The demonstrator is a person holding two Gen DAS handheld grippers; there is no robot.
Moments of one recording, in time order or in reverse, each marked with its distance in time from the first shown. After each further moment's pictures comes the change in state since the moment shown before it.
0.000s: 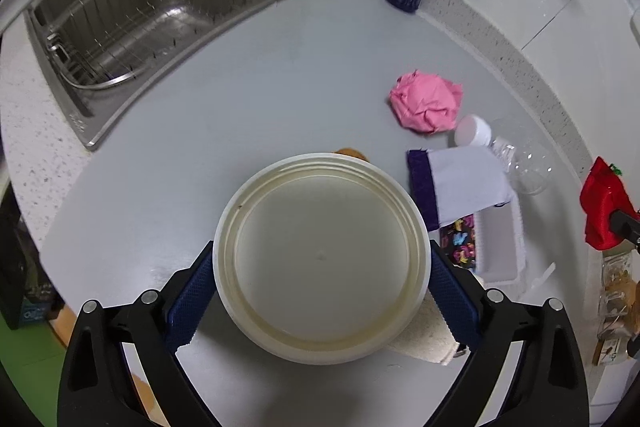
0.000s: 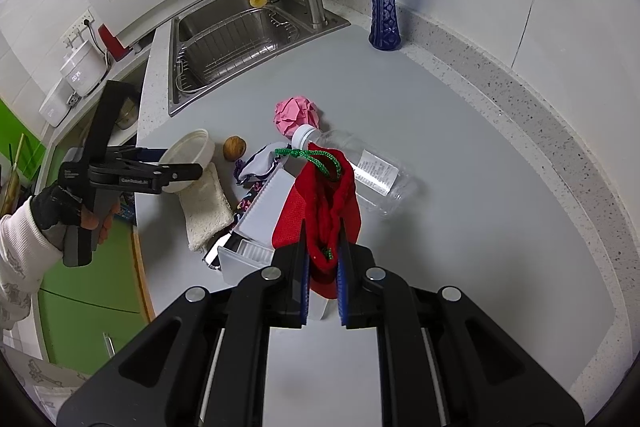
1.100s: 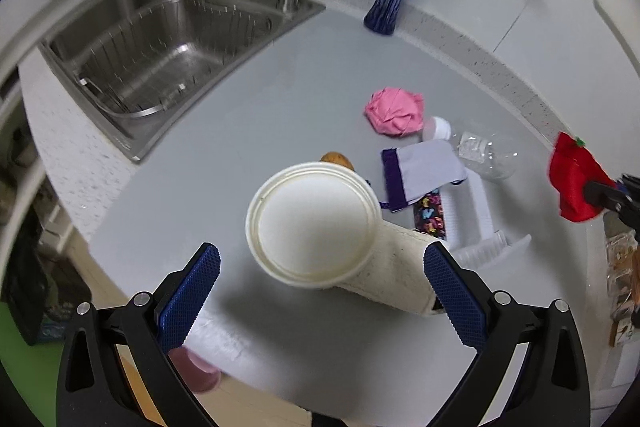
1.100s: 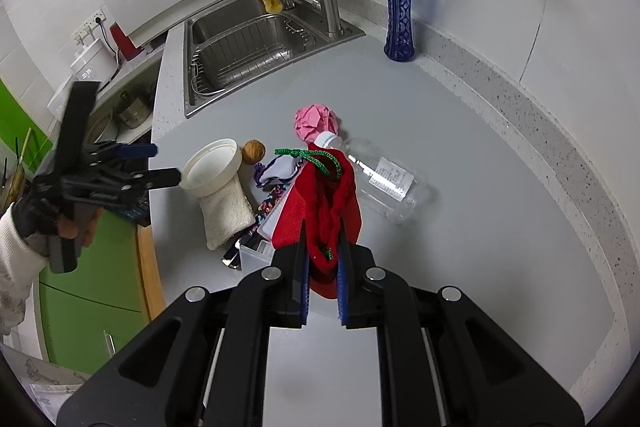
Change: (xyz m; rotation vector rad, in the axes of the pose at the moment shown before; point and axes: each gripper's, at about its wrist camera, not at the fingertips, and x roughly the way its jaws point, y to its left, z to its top) left arm -0.047 -0.013 -0.018 0.064 -0.059 0.032; right arm -0.012 0.015 -0.003 -0.024 -0.018 0.019
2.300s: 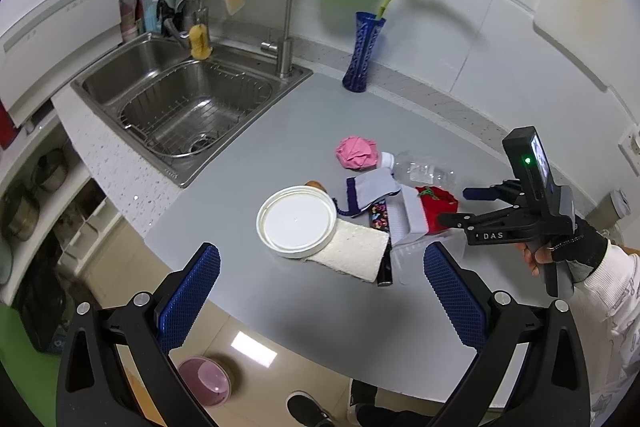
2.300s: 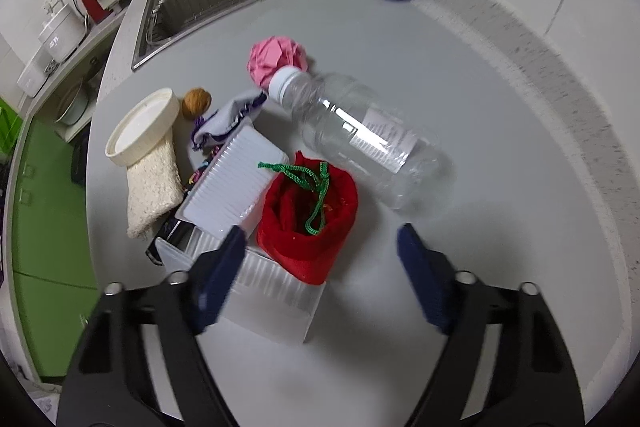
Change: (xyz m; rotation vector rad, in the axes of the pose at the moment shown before) left arm -0.120 -0.038 -0.042 0.039 -0.196 0.050; right arm 0.093 -0.016 -0.006 -0.018 0.148 -0.069
